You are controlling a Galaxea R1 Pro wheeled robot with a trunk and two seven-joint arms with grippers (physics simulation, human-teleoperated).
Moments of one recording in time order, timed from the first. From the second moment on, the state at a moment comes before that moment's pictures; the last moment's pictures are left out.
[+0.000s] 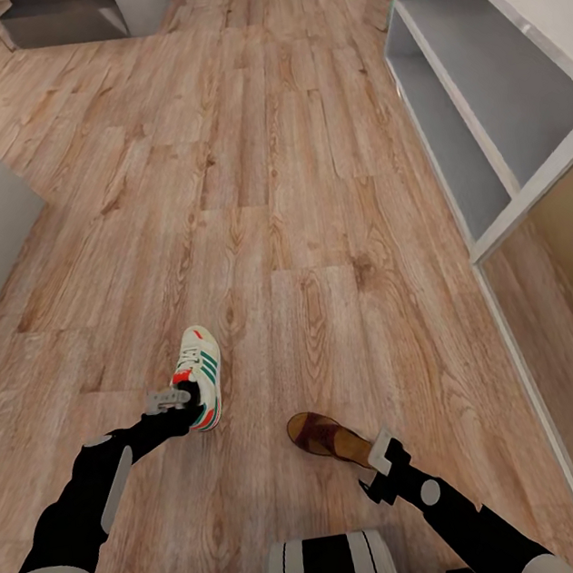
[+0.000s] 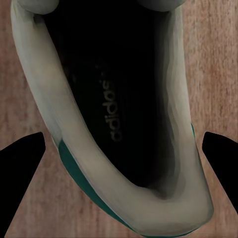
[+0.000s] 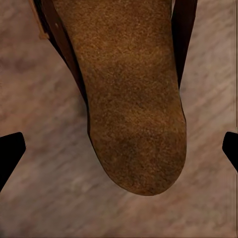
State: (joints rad) left arm -0.59 0.20 0.04 -1.08 0.10 0.53 -0.41; right arm -0.48 -0.06 0.40 -0.76 0.42 0.07 0.20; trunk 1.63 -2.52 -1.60
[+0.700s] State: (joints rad) left arm -0.59 0.20 0.04 -1.08 0.10 0.53 -0.41; right arm -0.48 -0.06 0.40 -0.77 0.42 0.07 0.19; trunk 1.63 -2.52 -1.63
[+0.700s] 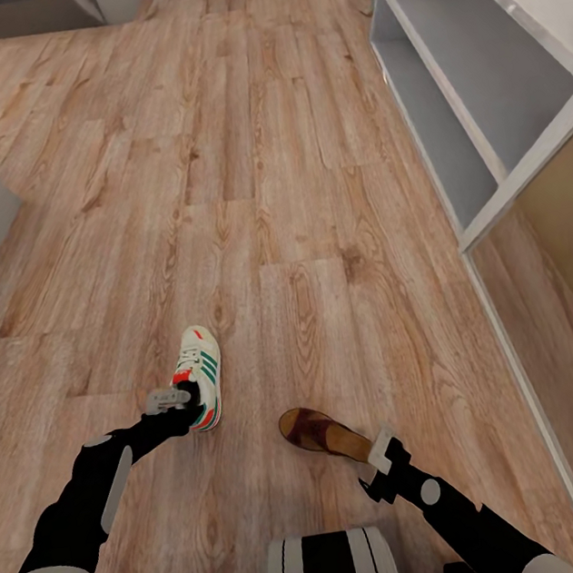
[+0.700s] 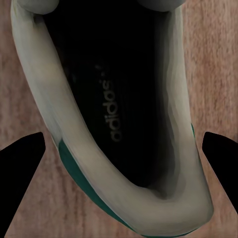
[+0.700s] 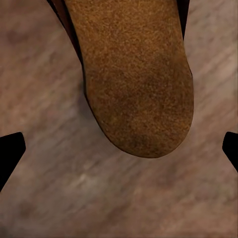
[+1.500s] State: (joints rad) left arm -0.59 0.20 0.04 -1.09 0.10 0.53 -0.41; right arm -0.48 -0.07 0.40 -0.79 0.42 0.07 0.19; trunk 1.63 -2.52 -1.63
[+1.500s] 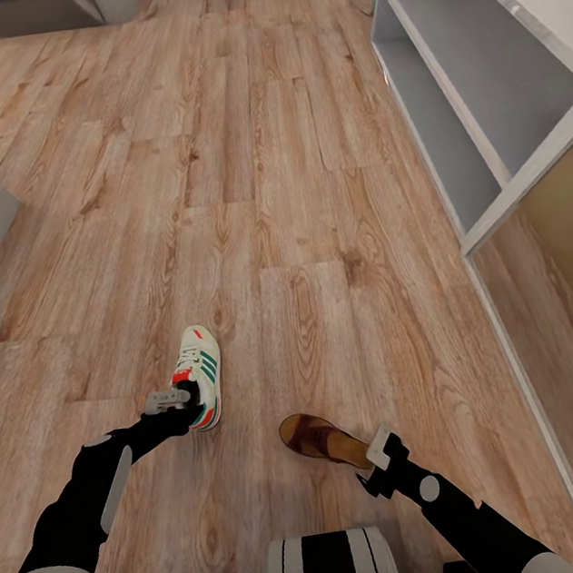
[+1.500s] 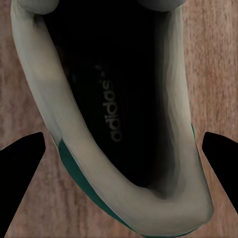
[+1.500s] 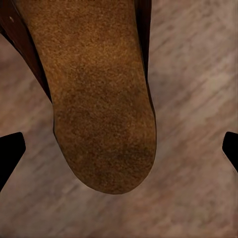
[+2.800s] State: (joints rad) left arm -0.59 0.20 0.05 -1.09 0.10 0.53 -0.41; right arm -0.48 -0.07 0.40 -0.79 0.42 0.07 0.19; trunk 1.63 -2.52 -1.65
